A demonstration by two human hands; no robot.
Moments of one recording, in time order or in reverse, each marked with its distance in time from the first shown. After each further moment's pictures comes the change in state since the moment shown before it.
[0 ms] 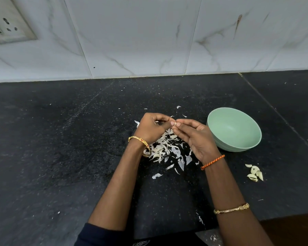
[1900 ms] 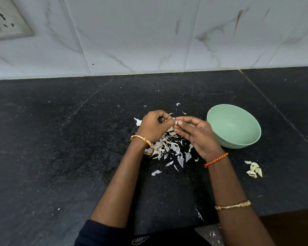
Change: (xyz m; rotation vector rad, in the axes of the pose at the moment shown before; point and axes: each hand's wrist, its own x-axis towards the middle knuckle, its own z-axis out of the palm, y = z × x) left_hand -0.002 0.000 0.006 0.151 0.020 -0.008; right_hand -0.001 -0.001 -0.010 -0.104 -0.094 -0.058
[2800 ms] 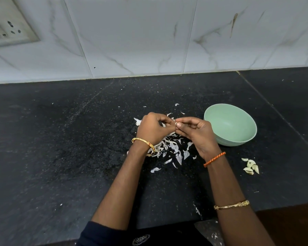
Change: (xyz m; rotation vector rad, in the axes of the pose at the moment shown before) left_hand -0.016 0.005 0.006 0.155 0.078 0.070; right_hand -0.008 0.001 -0.003 -0.156 0.052 -0.116
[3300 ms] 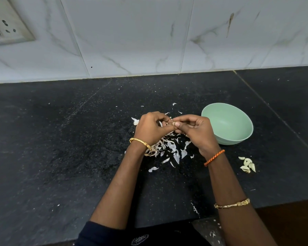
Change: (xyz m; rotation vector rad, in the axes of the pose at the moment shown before) left_hand 0.000 -0.001 0.002 0.001 0.021 0.060; right_hand 0.000 -0.007 -0.002 -0.190 -0.015 -0.096
